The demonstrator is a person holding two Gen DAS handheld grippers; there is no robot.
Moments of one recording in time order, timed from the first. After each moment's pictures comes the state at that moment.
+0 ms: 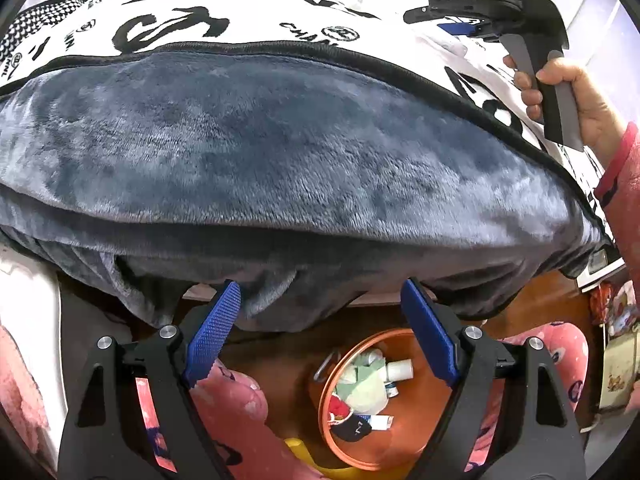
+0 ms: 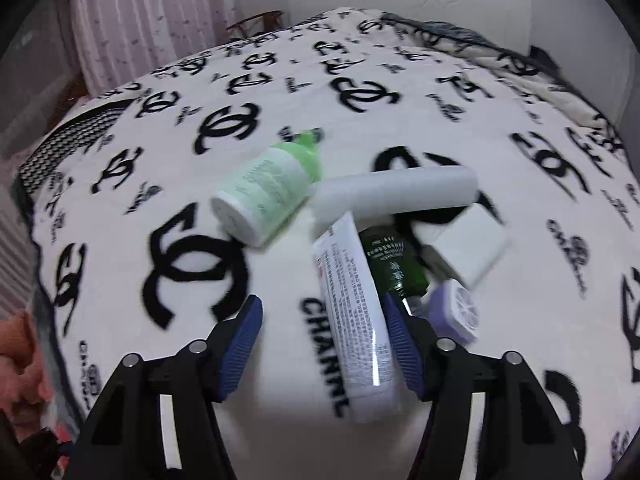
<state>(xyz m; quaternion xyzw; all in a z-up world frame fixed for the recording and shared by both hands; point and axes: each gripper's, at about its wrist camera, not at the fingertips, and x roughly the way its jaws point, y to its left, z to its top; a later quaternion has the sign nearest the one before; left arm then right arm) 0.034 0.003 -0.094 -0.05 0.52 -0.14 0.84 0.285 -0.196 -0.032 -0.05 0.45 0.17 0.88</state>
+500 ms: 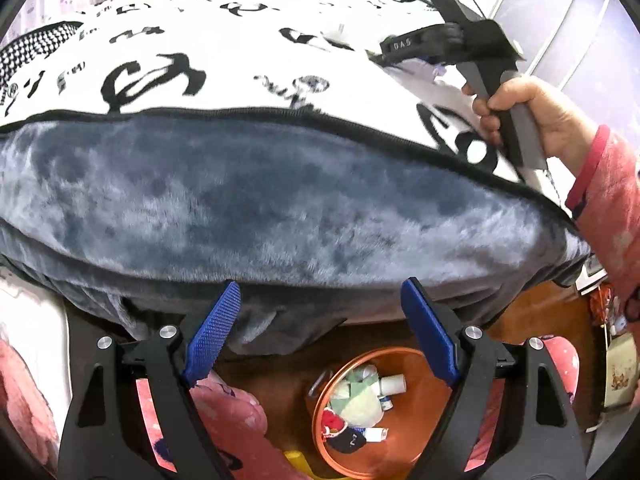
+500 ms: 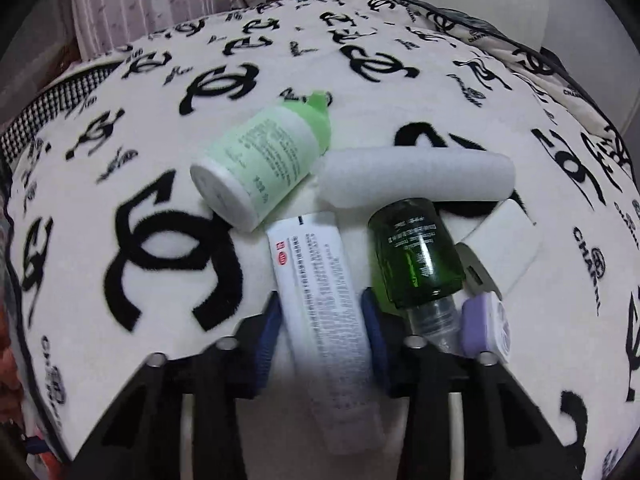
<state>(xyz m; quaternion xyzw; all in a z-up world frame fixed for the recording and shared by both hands) 0.040 -0.004 -0.063 -0.04 0.49 -0.14 0.86 0.300 -0.180 -0.051 -0.08 0.47 0.14 0.87</state>
